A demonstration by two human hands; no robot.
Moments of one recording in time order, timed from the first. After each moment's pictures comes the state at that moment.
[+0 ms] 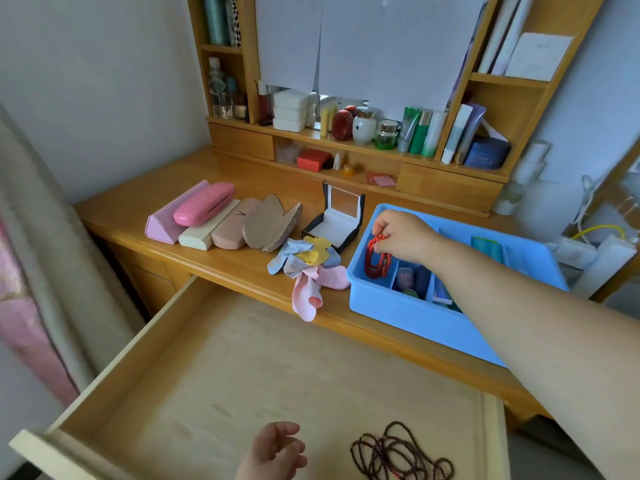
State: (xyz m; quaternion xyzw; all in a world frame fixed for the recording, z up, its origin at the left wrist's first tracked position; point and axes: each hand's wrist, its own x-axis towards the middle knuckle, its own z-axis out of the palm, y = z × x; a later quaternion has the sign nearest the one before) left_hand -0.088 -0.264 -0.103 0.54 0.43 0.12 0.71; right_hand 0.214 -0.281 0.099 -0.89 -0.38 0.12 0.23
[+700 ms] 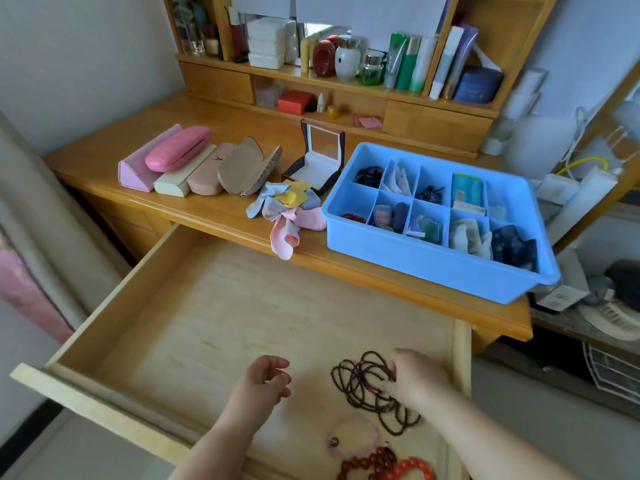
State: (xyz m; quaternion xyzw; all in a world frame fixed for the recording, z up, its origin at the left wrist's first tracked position) left_hand -0.090 -0.270 -0.118 0.64 0.45 0.04 0.62; right_hand 0.093 -0.450 -0.104 -0.92 -0.32 0.22 0.00
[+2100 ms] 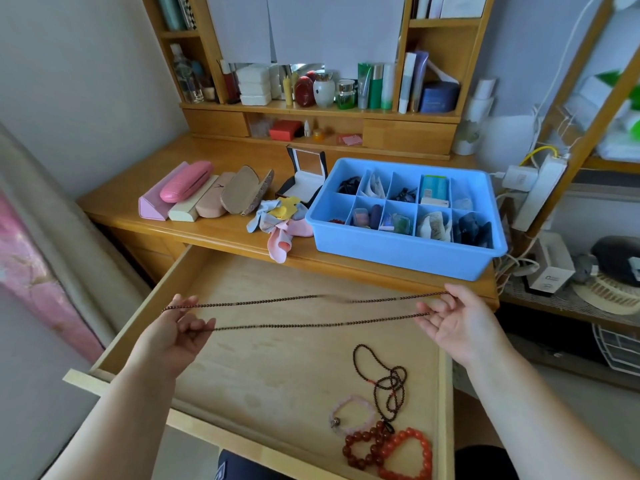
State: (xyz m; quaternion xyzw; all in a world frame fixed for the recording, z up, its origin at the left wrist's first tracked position) left_hand -0.124 -0.175 -0.010 0.31 0.47 0.28 0.78; right_hand 0.116 -0.500 -0.017 -0.42 0.15 0.34 0.83
